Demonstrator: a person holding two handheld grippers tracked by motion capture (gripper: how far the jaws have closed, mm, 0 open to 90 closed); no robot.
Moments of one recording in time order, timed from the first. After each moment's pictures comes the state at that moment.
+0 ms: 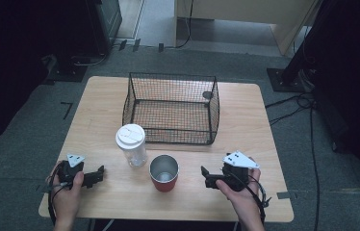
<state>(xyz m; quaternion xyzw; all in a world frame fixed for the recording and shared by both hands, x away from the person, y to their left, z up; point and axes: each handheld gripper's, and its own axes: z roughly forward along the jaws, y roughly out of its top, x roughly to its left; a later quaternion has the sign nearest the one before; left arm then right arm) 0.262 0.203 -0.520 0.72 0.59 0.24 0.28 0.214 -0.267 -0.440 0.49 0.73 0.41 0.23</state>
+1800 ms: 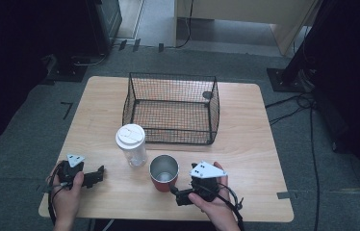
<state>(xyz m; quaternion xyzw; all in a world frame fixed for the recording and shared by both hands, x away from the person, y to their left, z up) 0.262 0.203 -0.520 0.71 0.59 0.24 0.28 0.197 -0.191 -0.447 0.40 0.78 0.45 0.14</state>
